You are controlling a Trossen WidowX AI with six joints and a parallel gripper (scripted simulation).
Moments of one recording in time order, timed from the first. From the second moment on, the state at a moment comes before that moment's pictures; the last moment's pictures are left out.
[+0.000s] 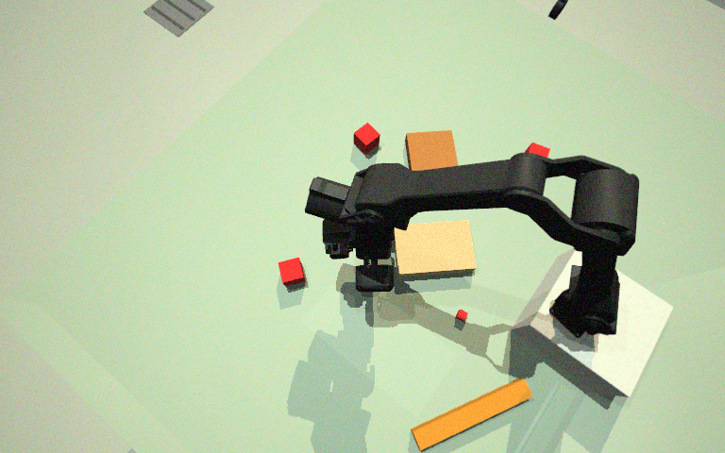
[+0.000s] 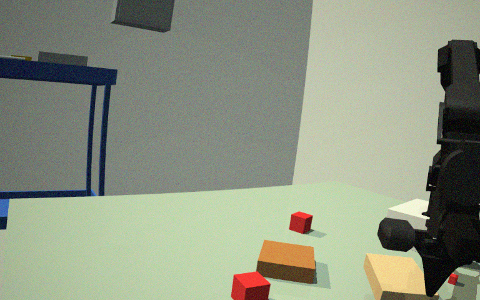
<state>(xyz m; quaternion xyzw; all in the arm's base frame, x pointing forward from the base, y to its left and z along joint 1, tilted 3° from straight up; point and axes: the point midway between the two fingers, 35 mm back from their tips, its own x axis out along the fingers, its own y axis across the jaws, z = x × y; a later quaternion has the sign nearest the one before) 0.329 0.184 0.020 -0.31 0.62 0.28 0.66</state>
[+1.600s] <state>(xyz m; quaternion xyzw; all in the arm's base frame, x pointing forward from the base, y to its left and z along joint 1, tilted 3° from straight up) 0.193 0.129 0.012 0.22 0.65 -0.22 0.69</state>
